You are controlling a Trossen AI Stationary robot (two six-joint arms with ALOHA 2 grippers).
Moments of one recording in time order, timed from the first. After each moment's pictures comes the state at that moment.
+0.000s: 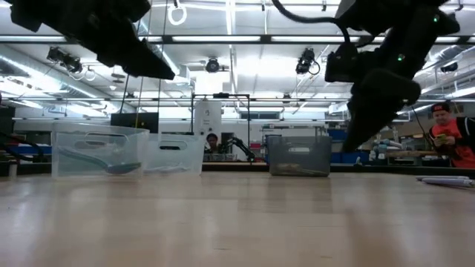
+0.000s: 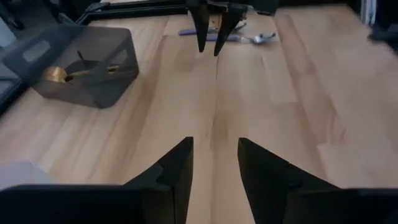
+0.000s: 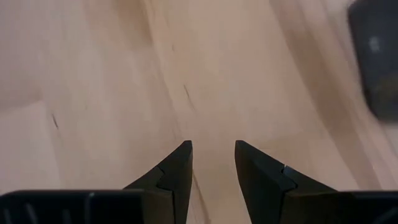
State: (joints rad) left arm -0.27 1.10 0.51 0.12 -0.36 -0.09; right arm 0.24 1.45 0.74 -0.41 0.34 0.49
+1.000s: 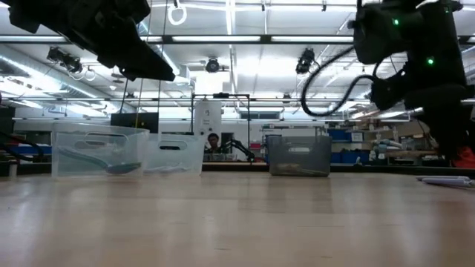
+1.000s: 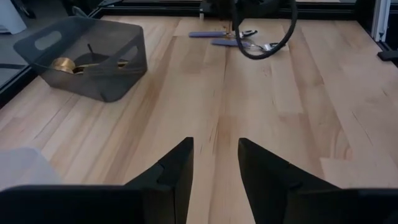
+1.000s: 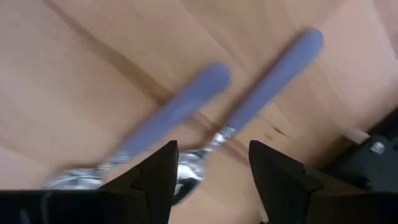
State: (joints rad) left arm -0.27 1.10 0.50 0.14 -0.40 -0.17; right arm 0.21 1.45 0.81 -1.11 0.04 1.05
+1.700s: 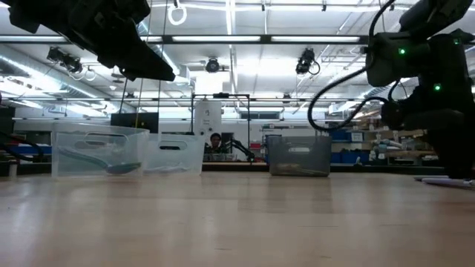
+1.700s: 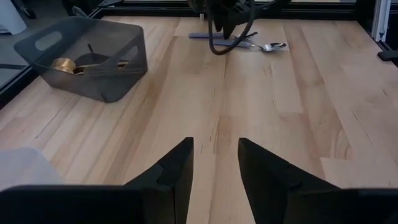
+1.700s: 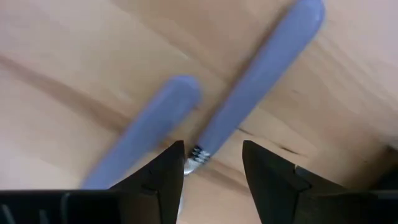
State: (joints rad) left arm -0.27 1.10 0.50 0.14 -0.40 -0.17; right arm 0.10 1.32 0.57 -0.89 0.00 1.09
